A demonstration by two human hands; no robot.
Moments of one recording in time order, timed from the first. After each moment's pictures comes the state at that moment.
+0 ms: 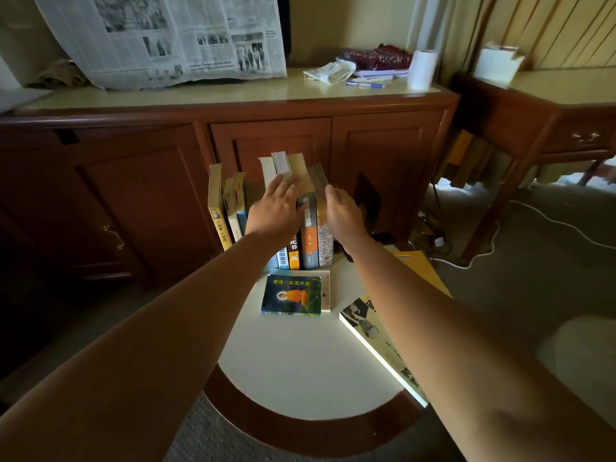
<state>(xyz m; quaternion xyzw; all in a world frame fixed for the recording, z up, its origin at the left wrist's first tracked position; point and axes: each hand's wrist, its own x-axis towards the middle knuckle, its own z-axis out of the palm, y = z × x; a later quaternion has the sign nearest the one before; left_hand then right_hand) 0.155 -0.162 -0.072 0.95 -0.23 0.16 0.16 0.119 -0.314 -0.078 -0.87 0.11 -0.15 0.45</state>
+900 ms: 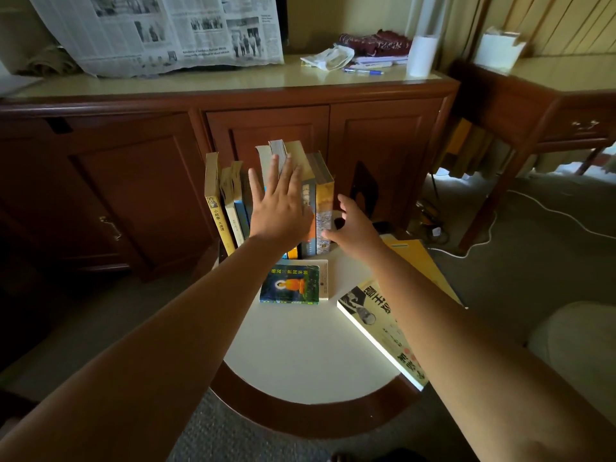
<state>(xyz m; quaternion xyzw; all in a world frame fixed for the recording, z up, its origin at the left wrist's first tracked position) 0.123 -0.168 -0.075 0.95 -0.23 0.21 0.07 0.086 -0.337 -0.112 -0.89 0.07 -0.07 0.44</state>
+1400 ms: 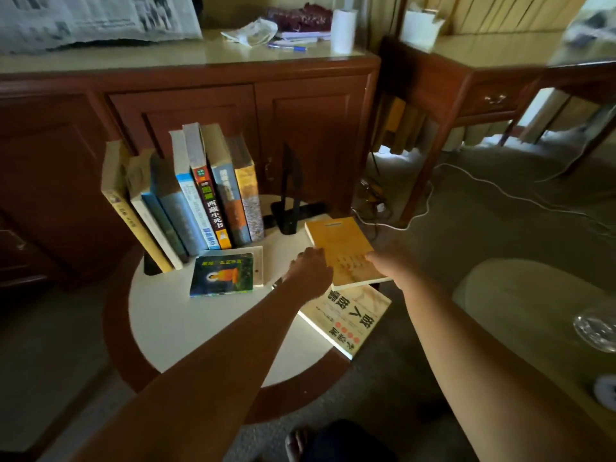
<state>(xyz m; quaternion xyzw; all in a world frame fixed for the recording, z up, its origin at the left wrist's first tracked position) 0.022 -0.315 -0.179 0.92 -0.27 -0.17 0.21 -0.044 -0.488 -0.150 -0.86 0.37 0.03 0.34</state>
